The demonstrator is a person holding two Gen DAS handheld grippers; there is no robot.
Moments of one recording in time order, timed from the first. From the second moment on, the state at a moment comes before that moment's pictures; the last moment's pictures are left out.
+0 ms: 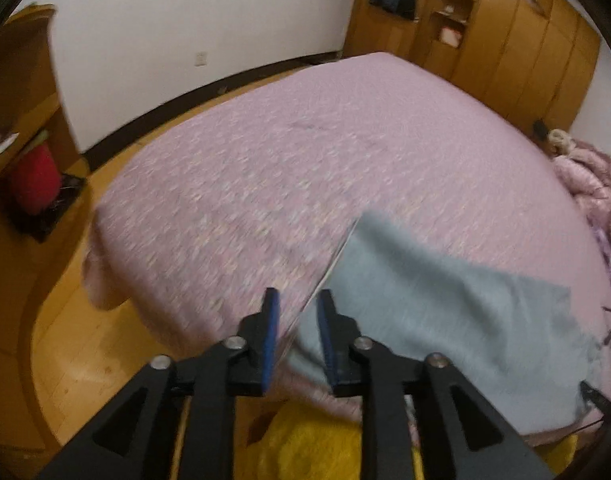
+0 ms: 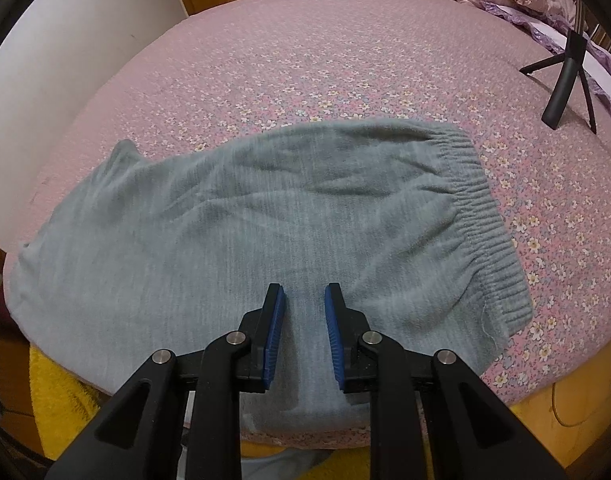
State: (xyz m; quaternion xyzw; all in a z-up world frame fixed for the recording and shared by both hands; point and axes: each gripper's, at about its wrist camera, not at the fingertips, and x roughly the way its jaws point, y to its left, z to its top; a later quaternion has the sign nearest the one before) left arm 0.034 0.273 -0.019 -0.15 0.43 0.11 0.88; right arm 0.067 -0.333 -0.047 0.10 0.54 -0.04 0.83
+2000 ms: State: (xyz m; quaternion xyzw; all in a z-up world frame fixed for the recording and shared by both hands) left arm 0.027 0.264 -0.049 -0.19 0.45 0.11 0.87; right arm 0.072 -0.300 -0.039 0.08 0.54 -0.01 0.83
